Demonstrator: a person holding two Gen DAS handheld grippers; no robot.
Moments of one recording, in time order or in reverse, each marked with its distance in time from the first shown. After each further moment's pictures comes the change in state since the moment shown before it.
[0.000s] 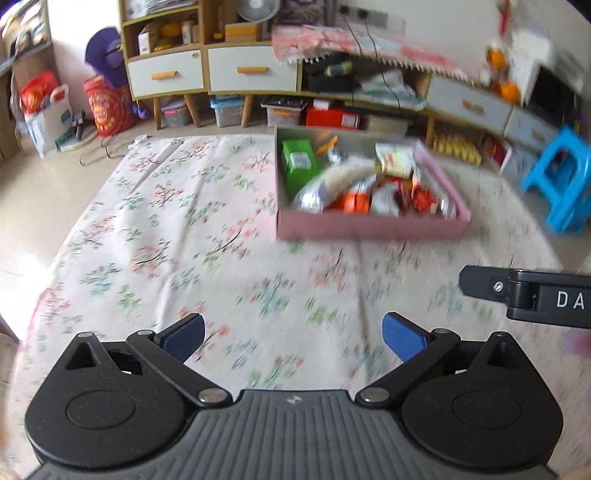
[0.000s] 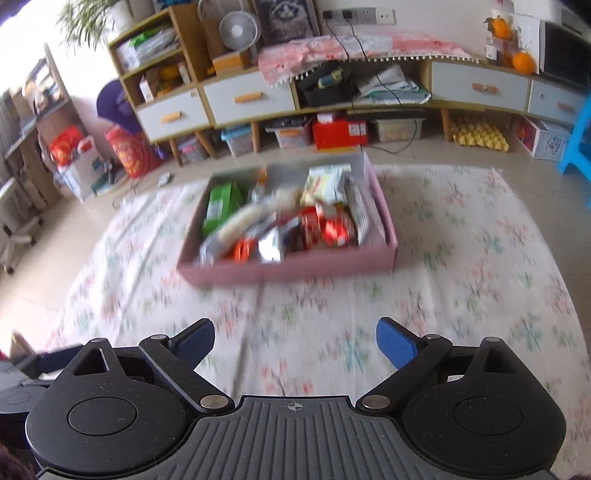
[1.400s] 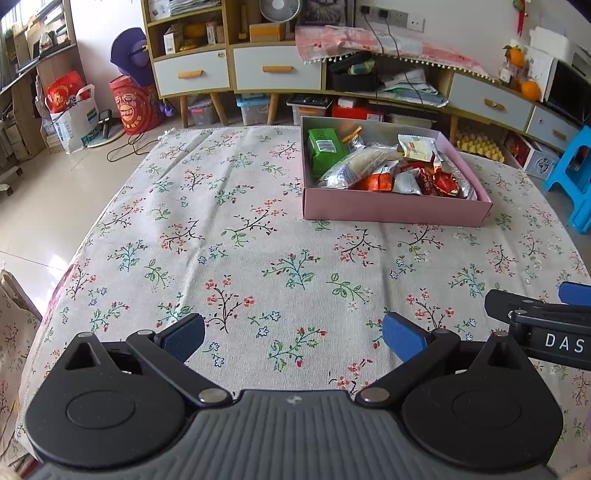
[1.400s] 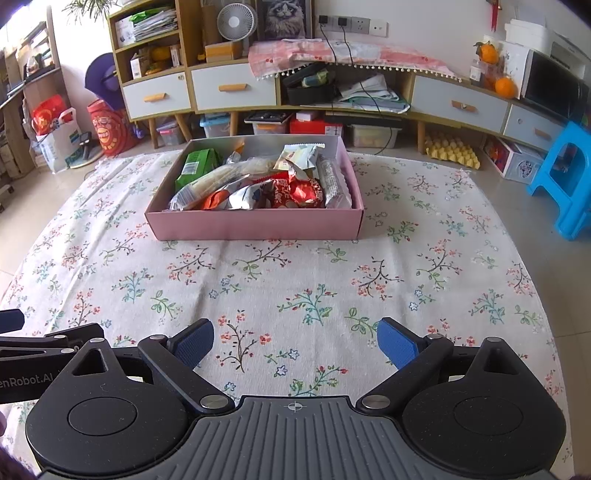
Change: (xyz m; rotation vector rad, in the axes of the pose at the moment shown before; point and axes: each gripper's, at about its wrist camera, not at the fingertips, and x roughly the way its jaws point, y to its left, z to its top) left arm -0.006 0.003 -0.028 -0.038 -0.020 0.070; right arm 0.001 0.000 -0.040 -0.077 -0.035 -0.120
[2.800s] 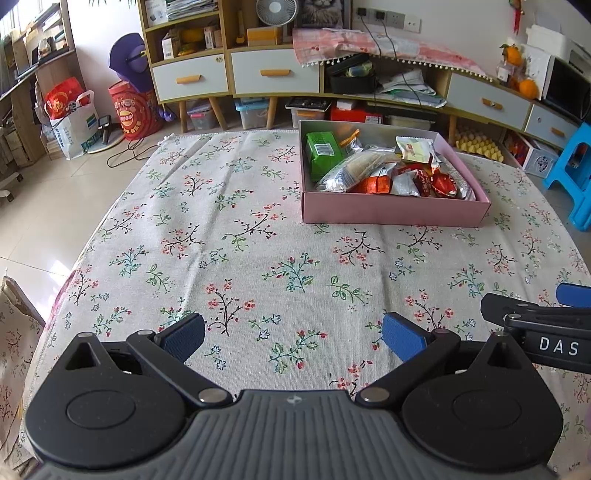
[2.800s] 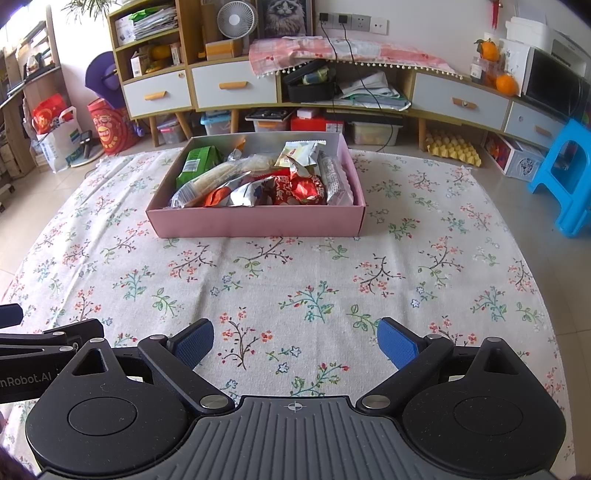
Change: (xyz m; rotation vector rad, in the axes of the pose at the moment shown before) left arm -0.002 -0.001 0.001 0.013 -0.005 0.003; right arm 0.002 0.001 -0.001 -0.001 0.008 0.003
